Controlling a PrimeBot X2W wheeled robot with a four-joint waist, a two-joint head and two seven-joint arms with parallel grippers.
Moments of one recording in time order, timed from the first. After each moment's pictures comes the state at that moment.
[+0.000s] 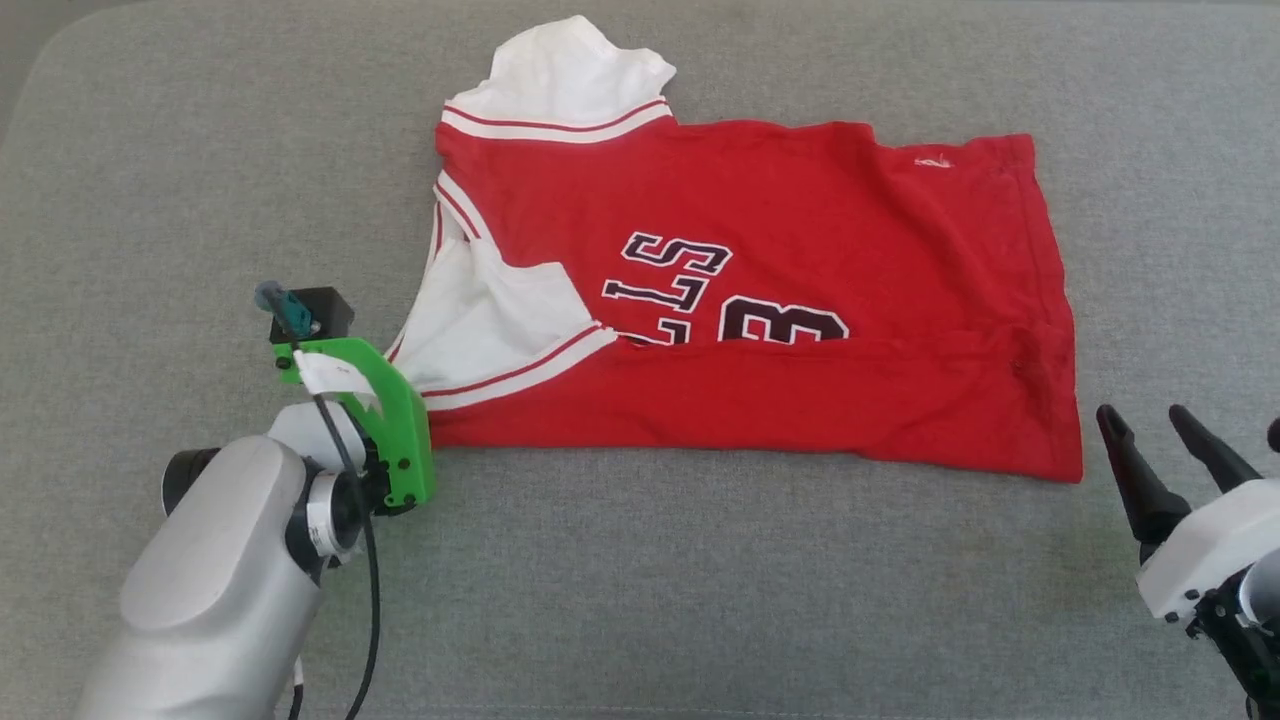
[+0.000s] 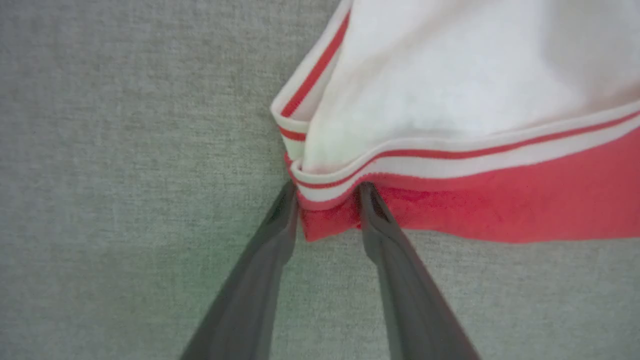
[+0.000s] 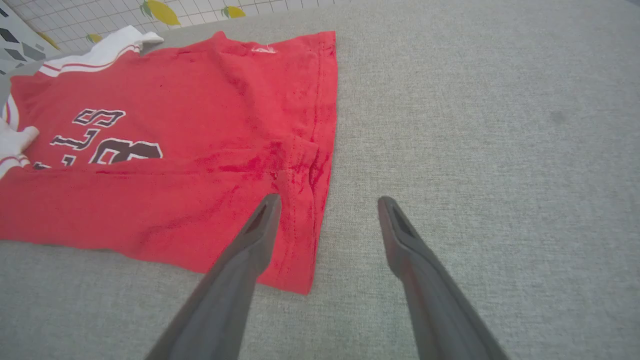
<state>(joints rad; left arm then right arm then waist) -0.54 0.39 -0.50 0.38 -0.72 0.25 0.72 -0.08 -0.31 -0.10 0.06 0.45 0.13 0.24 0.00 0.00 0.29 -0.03</state>
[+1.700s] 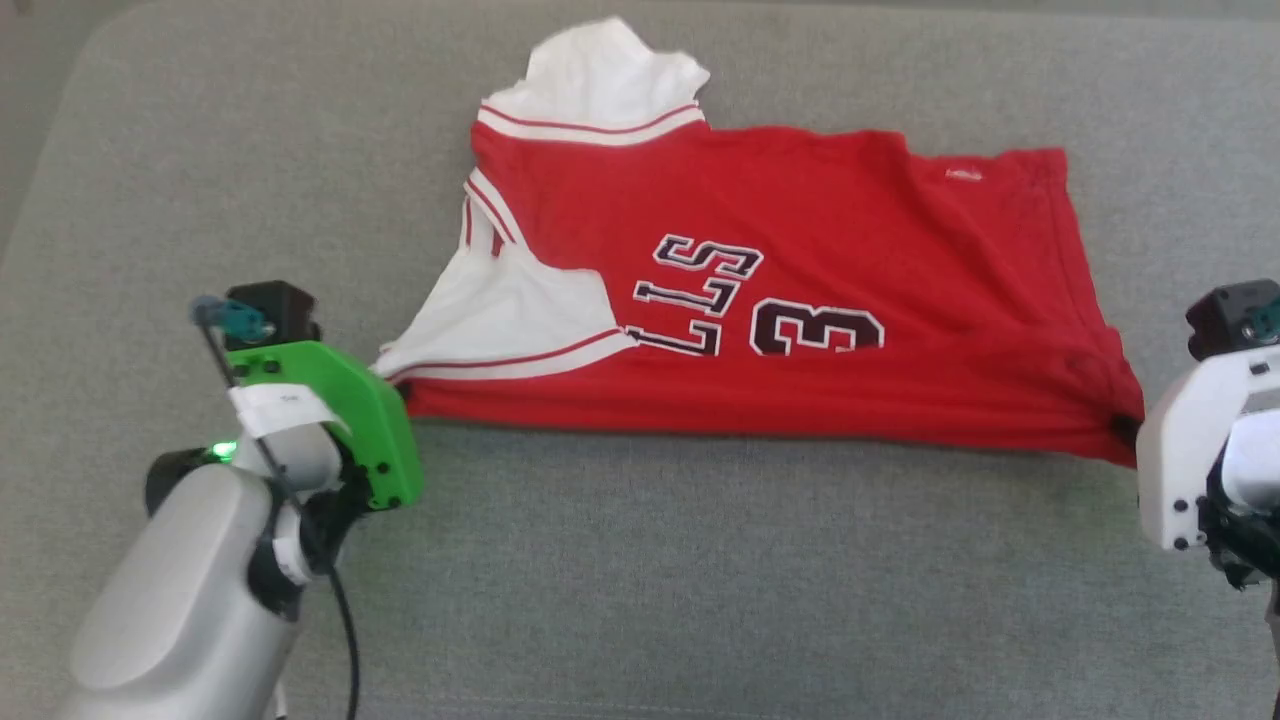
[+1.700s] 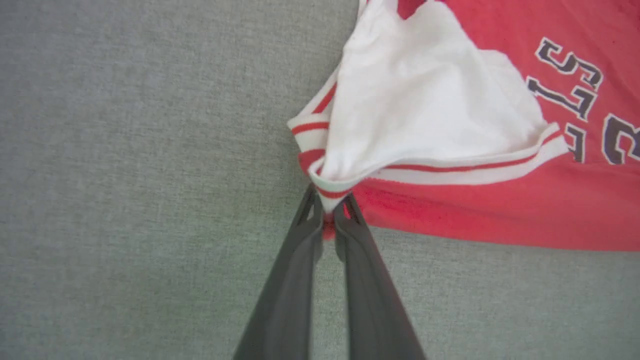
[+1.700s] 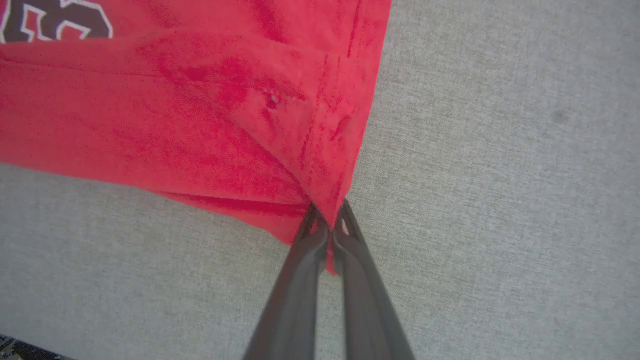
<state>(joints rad) -0.43 0.44 -0.41 0.11 -0.77 0.30 0.60 -0.29 -0.36 -0.04 0.06 0.34 0.13 0.93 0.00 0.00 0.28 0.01</state>
